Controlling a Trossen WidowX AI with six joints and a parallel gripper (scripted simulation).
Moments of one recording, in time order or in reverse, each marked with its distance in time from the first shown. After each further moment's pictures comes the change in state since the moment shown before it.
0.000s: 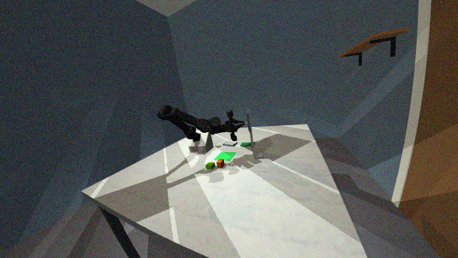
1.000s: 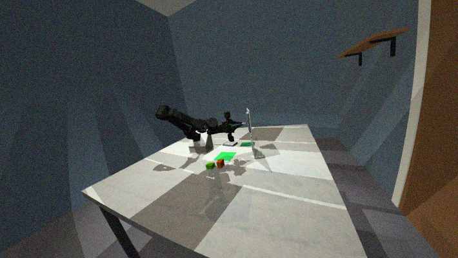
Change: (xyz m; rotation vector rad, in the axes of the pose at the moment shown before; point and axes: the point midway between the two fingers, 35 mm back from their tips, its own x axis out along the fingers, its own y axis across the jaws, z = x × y) arm -0.017 -0.001 -0.002 0.006 -0.003 -0.006
